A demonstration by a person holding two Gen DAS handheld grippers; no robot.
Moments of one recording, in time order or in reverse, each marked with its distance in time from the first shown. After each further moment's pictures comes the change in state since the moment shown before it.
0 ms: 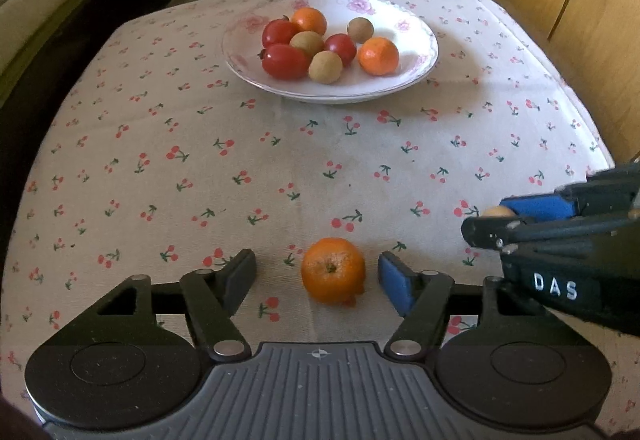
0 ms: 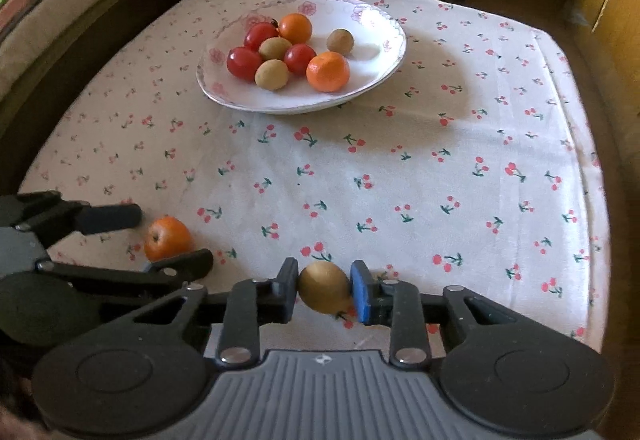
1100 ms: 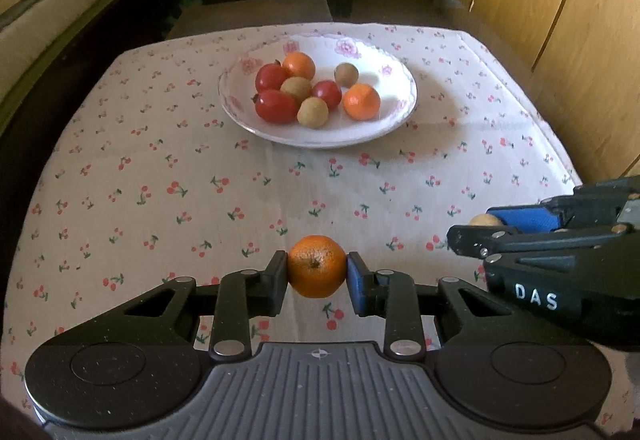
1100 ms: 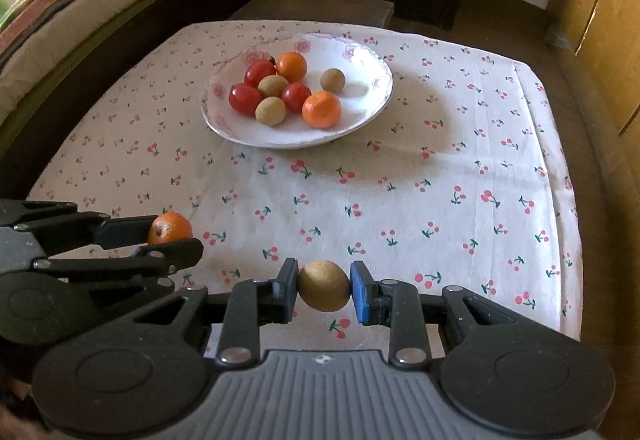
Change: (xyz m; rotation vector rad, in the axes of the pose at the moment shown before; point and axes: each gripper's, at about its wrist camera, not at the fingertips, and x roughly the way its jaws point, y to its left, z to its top) left arm -0.025 -0.002 0.009 -0.011 -0.092 -0.036; right arm -0.025 0.001 0.004 0.006 -0.090 -0.020
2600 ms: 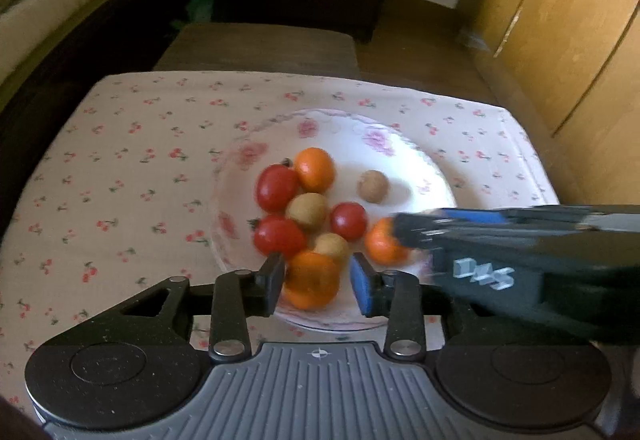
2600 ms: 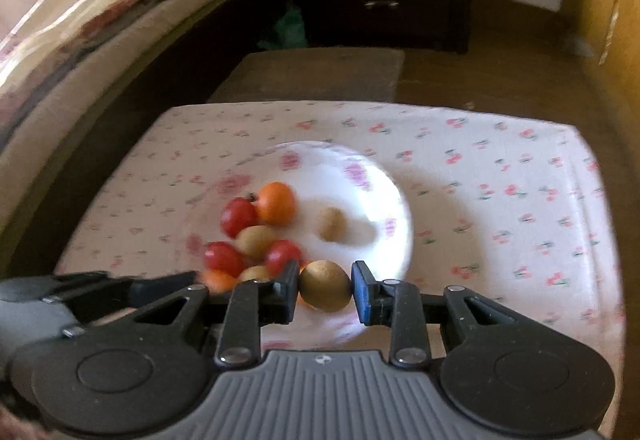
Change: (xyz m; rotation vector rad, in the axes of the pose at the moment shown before) left arm 0.052 0.020 0.100 -0.122 -0.014 -0.046; right arm 0.057 -0.020 0.114 0.096 -0.069 0.121
